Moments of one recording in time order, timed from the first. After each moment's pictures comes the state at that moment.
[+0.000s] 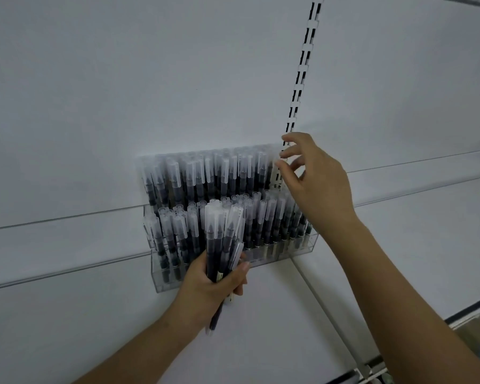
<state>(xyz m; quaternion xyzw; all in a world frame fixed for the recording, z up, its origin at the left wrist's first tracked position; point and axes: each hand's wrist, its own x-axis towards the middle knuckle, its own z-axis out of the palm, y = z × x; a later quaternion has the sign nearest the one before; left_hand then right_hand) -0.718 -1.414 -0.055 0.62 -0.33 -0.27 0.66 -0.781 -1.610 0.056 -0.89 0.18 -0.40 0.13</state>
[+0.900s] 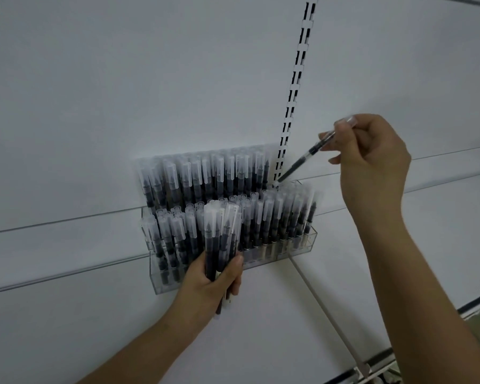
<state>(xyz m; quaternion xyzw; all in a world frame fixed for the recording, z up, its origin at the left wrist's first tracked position) -0.720 -1.415 -0.054 0.63 -0.32 -0.25 0.66 -0.817 -1.603 0.090 -0.69 0.21 -0.57 0.40</state>
